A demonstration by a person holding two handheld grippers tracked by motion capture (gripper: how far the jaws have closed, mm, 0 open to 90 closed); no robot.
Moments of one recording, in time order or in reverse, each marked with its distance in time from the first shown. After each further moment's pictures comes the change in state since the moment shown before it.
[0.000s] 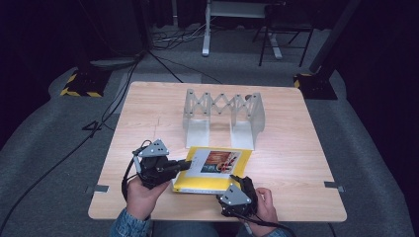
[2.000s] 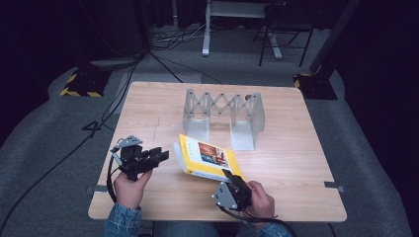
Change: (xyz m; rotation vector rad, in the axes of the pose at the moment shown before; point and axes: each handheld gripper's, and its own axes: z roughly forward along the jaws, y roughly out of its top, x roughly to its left) left arm 0.081 -0.044 -0.007 -0.066 0.198 -0.267; right arm -0.003 0.022 0.003 -0.043 -0.237 -0.209
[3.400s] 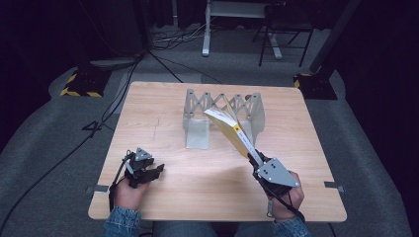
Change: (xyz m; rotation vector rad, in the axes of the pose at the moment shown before) left arm 0.031 -0.047 0.042 0.161 0.260 0.195; right arm -0.097 -0.016 -0.052 -0.124 -0.042 0.424
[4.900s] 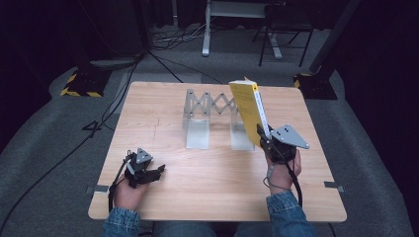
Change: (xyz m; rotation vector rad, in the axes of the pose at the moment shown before) left arm 0.002 -0.002 0.004 -0.020 0.023 0.062; right arm -0.058 0.008 0.056 -0.017 -0.090 0.276
